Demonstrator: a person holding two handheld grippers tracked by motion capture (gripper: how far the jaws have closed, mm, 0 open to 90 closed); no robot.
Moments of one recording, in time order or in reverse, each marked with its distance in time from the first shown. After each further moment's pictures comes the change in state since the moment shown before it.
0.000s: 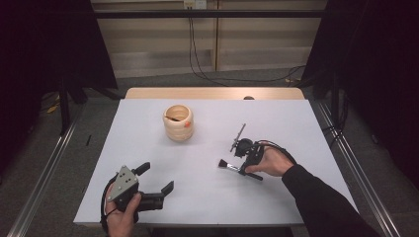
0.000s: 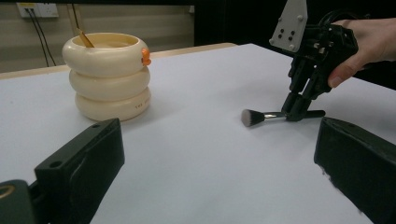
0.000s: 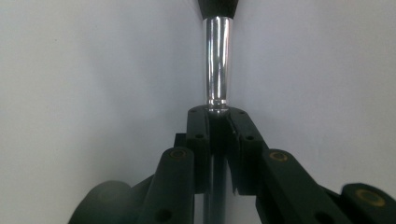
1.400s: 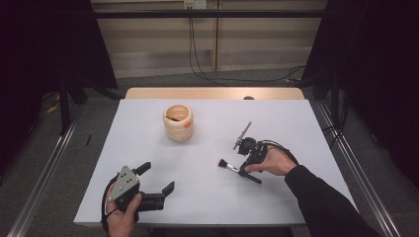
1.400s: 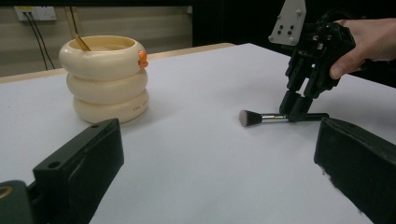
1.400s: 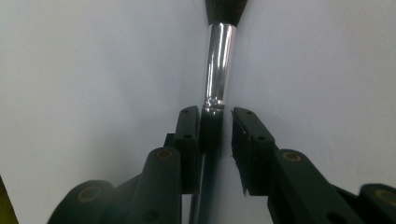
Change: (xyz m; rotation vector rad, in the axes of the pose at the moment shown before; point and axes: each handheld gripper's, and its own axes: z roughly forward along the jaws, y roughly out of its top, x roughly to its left) left arm -0.002 0.001 0.000 -0.002 -0.006 0.018; right arm -0.004 -0.007 -0.001 -0.074 0.075 0.064
